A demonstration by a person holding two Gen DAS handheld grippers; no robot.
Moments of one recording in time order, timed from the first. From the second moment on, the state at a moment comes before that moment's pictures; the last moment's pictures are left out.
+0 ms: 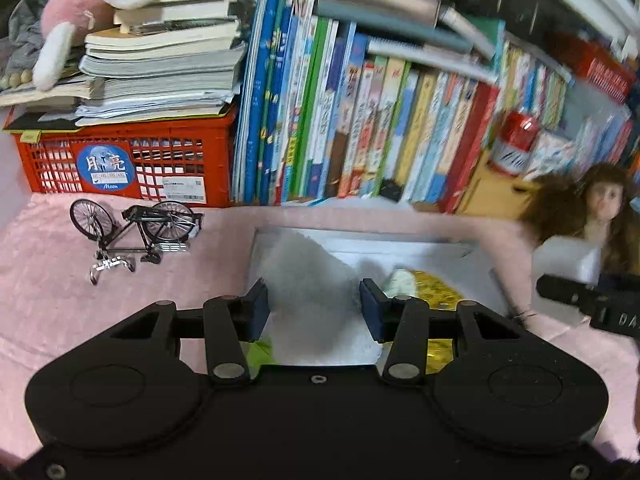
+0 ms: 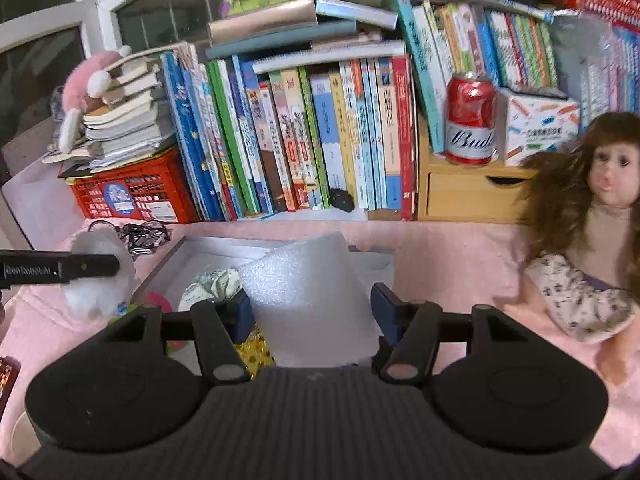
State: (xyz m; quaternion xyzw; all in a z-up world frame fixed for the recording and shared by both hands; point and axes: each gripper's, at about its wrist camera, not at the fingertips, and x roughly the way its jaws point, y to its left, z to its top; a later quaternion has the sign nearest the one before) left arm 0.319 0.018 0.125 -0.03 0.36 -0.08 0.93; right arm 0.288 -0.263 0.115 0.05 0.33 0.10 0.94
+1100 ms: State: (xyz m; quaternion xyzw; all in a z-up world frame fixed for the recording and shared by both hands) left arm 0.391 0.006 0.073 -0.02 0.38 -0.09 0.92; right arm 0.361 -0.252 0.057 0.04 0.37 0.07 0.92
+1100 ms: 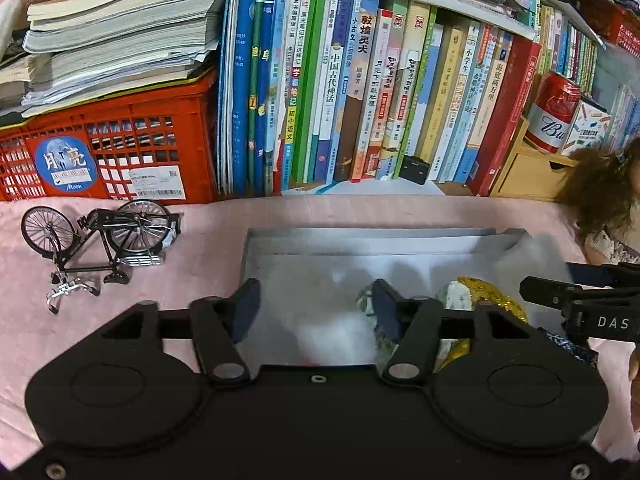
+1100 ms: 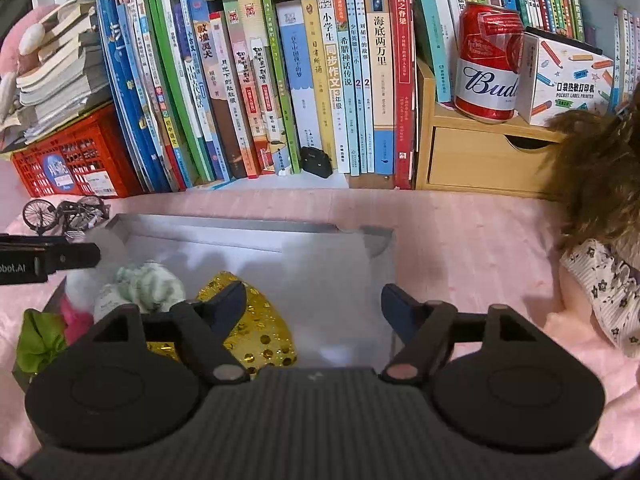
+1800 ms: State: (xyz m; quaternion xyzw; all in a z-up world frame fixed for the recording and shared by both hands) left arm 0.344 -0.002 0.110 -0.02 0.37 -0.10 0.92; right arm 0.318 -0.246 0.094 0.04 0.34 0.10 0.93
